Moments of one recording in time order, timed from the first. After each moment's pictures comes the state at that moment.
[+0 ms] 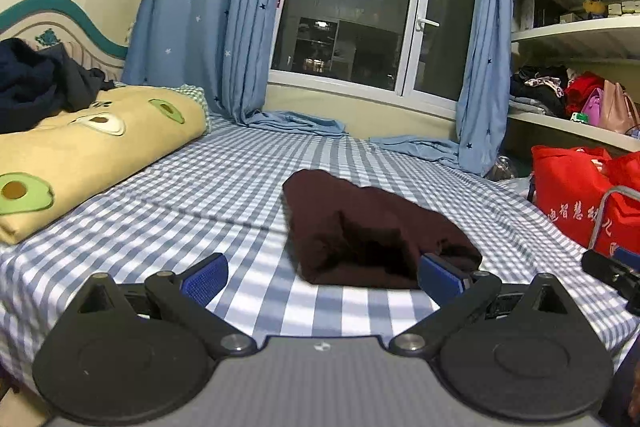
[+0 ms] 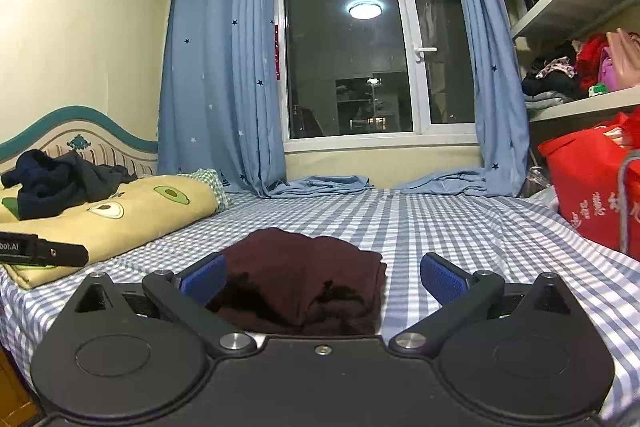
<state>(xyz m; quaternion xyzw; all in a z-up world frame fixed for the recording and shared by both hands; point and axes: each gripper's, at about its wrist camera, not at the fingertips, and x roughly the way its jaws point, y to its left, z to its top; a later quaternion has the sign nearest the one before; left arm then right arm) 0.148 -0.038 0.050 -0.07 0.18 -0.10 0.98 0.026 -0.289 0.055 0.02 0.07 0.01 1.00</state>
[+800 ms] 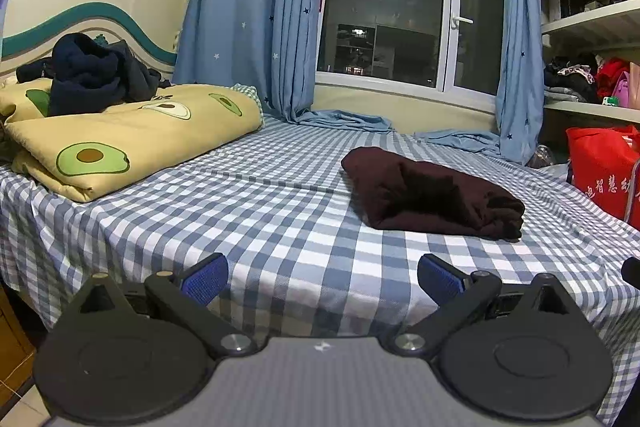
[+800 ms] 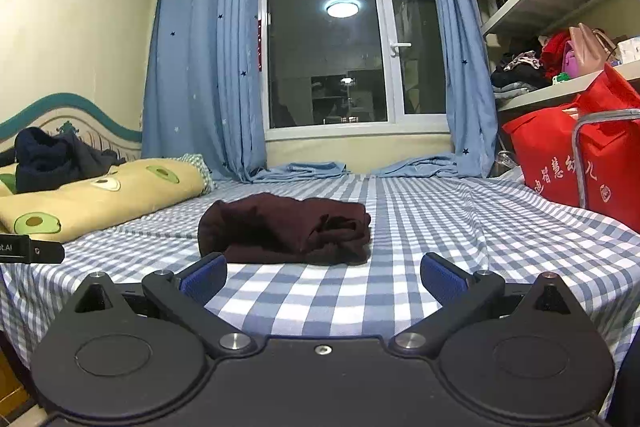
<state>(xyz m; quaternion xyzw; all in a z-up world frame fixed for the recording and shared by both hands) 0.074 -0.002 -0.002 -0.05 0.17 -0.03 0.98 -0.052 -0.248 -0.011 0.03 0.07 -0.03 1.00</state>
